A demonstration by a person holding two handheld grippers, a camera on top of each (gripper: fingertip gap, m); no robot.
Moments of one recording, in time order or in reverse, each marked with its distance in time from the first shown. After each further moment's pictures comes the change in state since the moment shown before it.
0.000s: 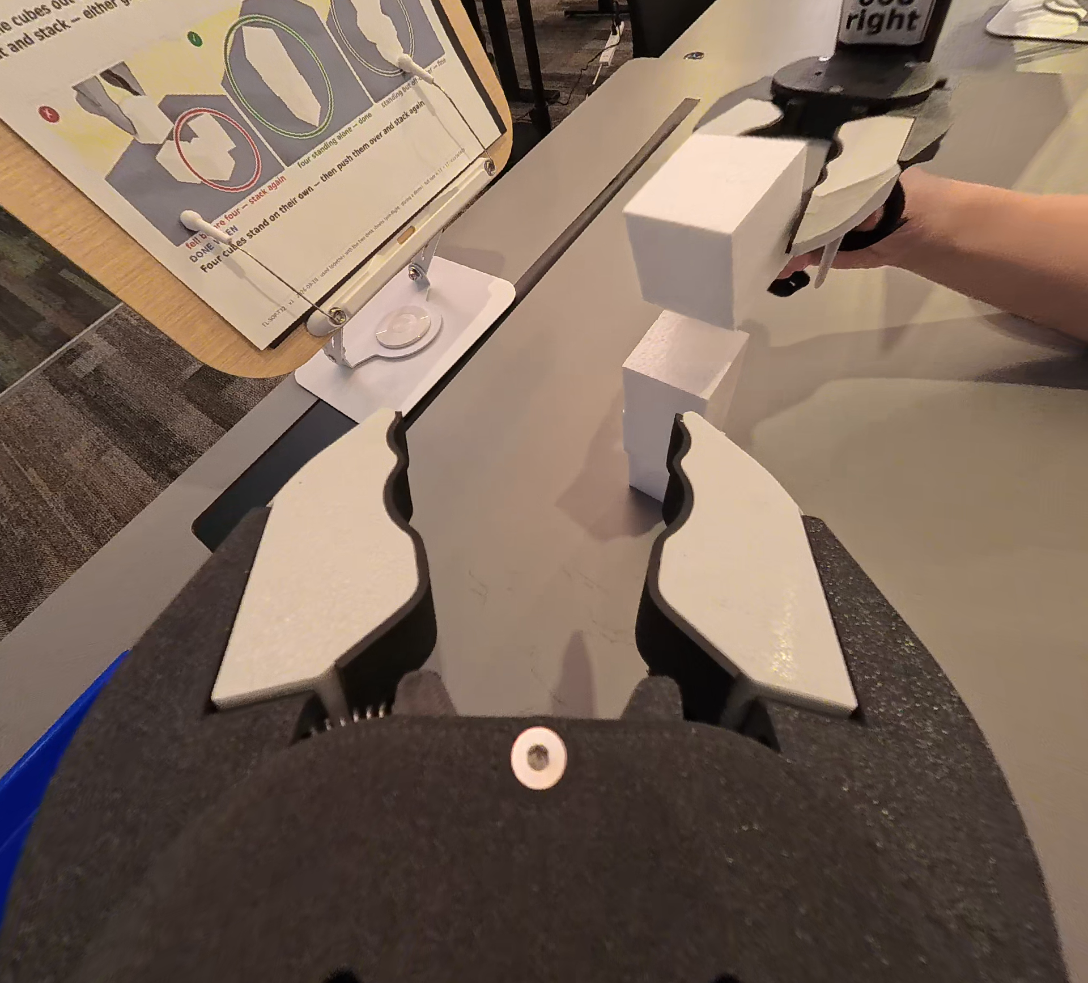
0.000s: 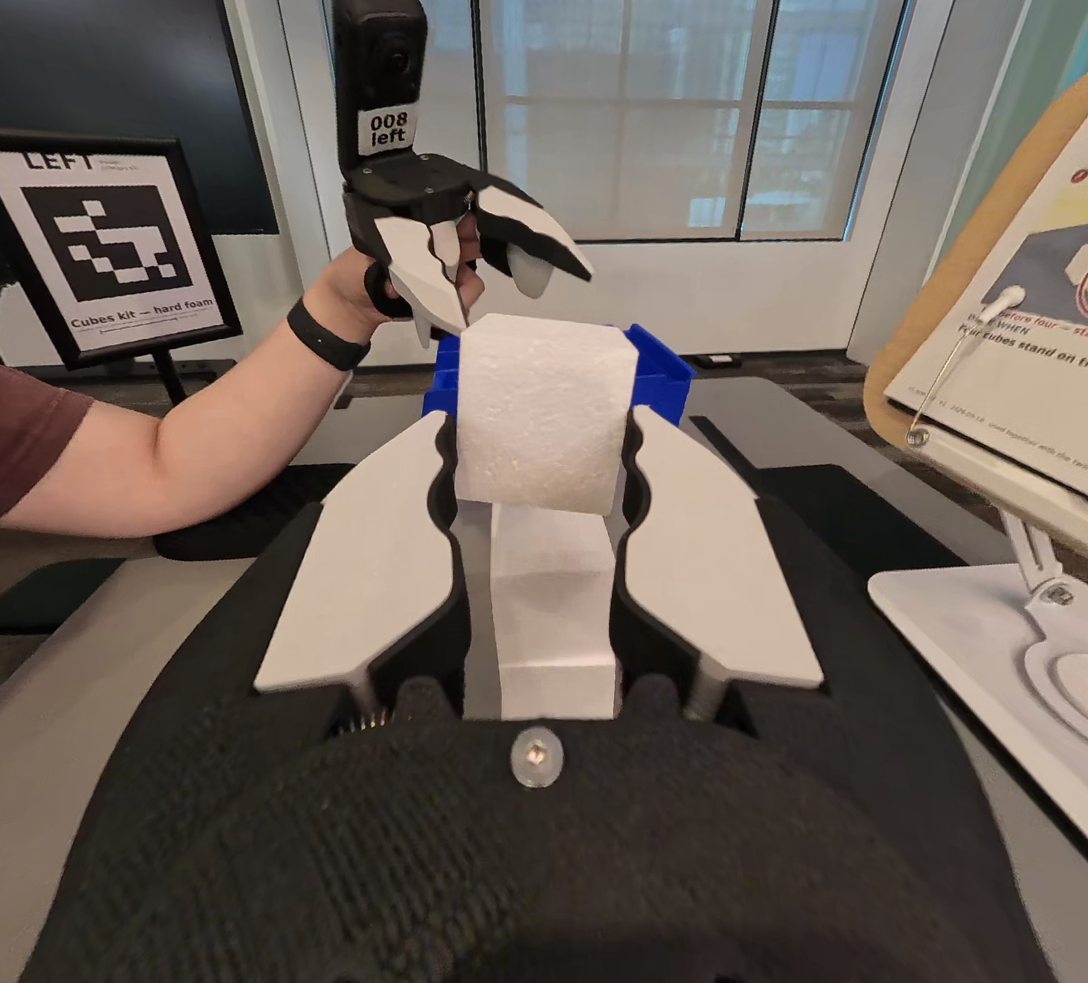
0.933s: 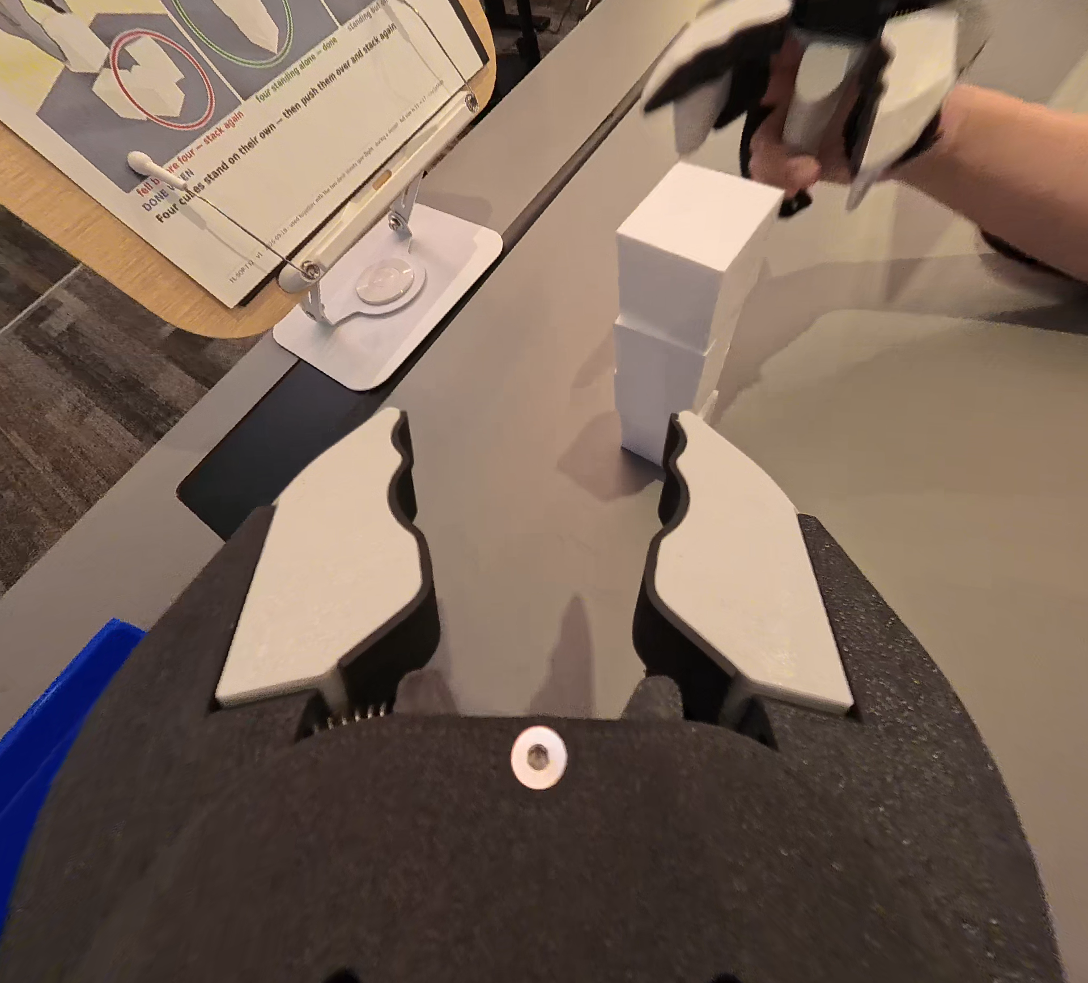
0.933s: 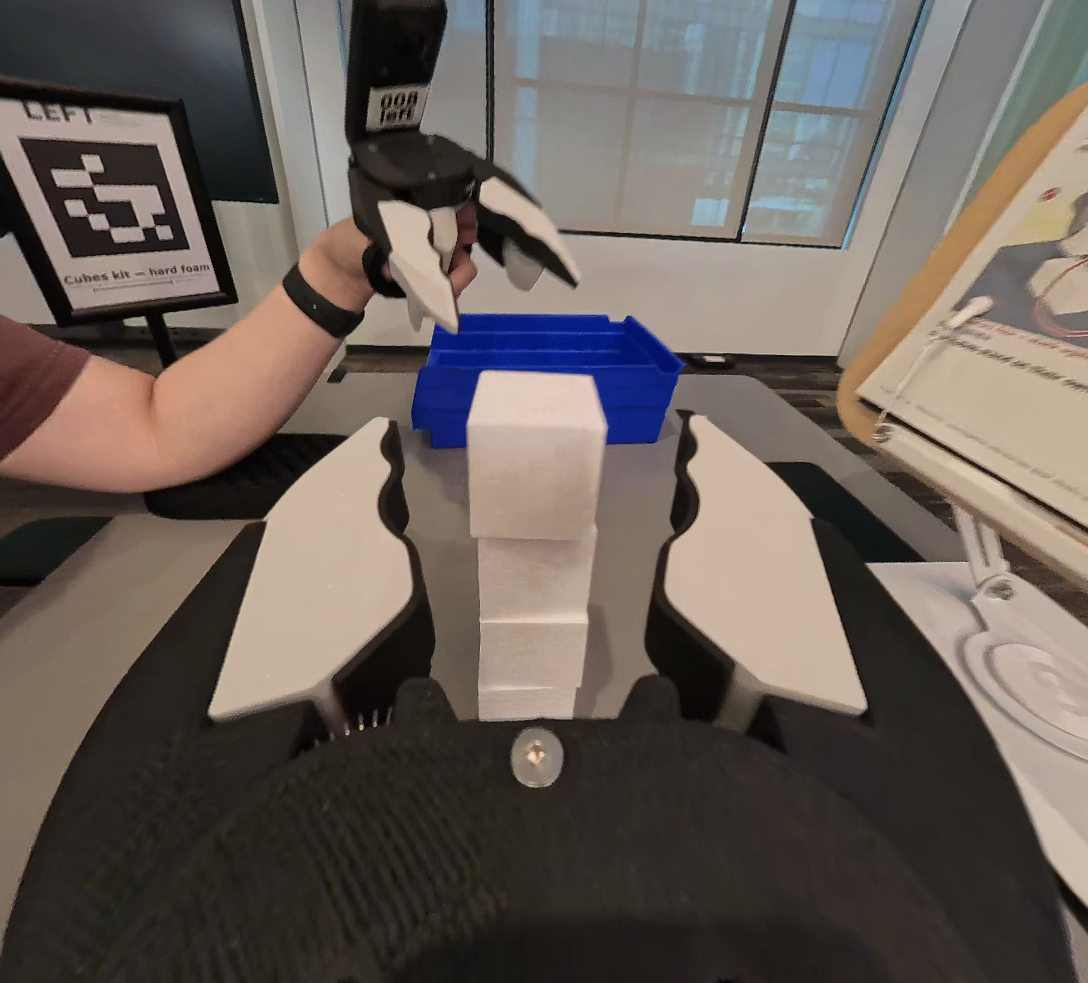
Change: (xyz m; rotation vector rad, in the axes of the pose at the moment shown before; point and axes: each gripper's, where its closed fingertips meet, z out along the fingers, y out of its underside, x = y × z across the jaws) left arm 0.005 0.014 0.002 -0.096 0.017 0.000; right arm 0.005 -0.002 -0.021 -0.015 -0.007 -0.062
